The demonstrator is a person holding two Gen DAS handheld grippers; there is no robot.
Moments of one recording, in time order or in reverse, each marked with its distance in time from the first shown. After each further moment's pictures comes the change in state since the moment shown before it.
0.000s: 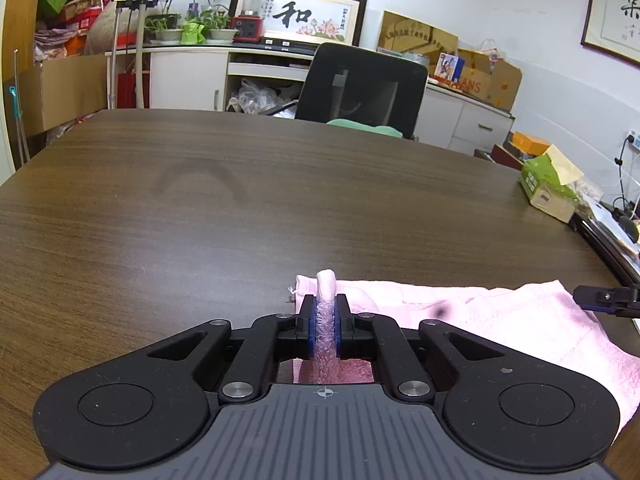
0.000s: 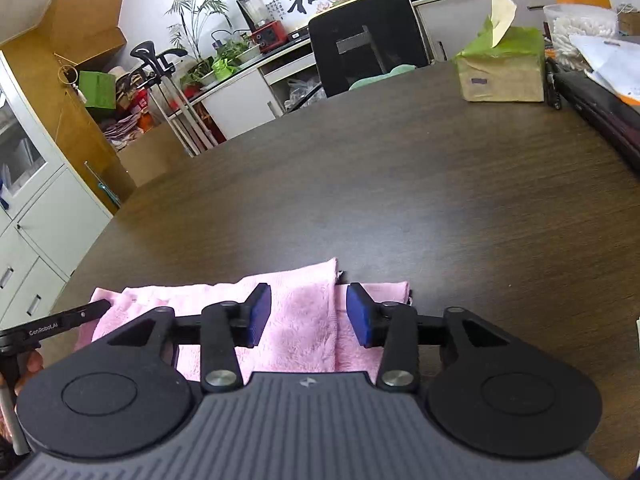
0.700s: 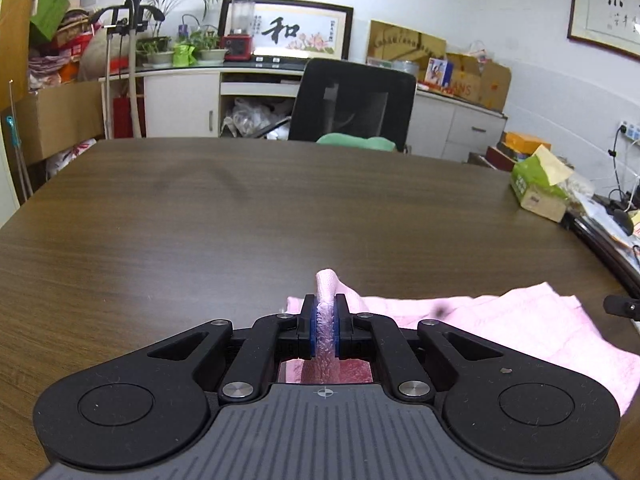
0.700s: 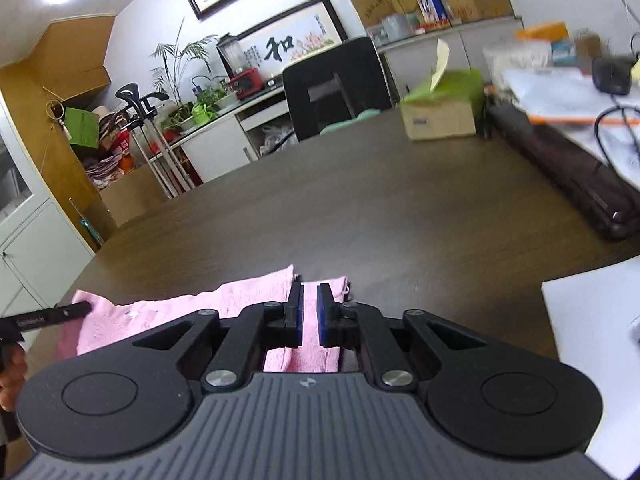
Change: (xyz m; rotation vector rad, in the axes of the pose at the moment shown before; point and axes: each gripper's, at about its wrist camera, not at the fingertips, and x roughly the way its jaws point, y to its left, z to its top) left arm -0.009 -0.015 0.009 0.059 -0.036 0.019; right arm -0.049 -0.023 -0.022 0.032 -0.139 -0.068
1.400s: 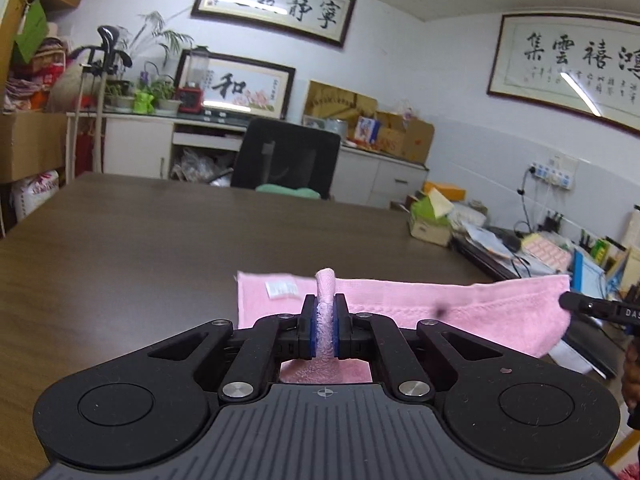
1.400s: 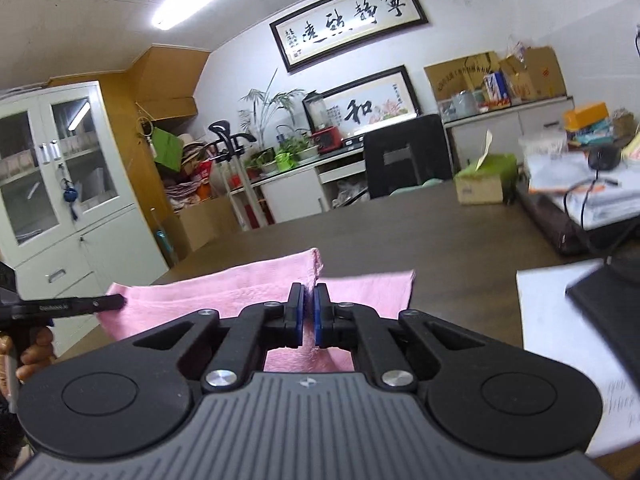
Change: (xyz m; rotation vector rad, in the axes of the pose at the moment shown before) left arm -0.154 -0.011 -0.044 0.000 -0.187 -0.198; right arm -0.166 0.050 -0.058 -0.170 -0.223 0.148
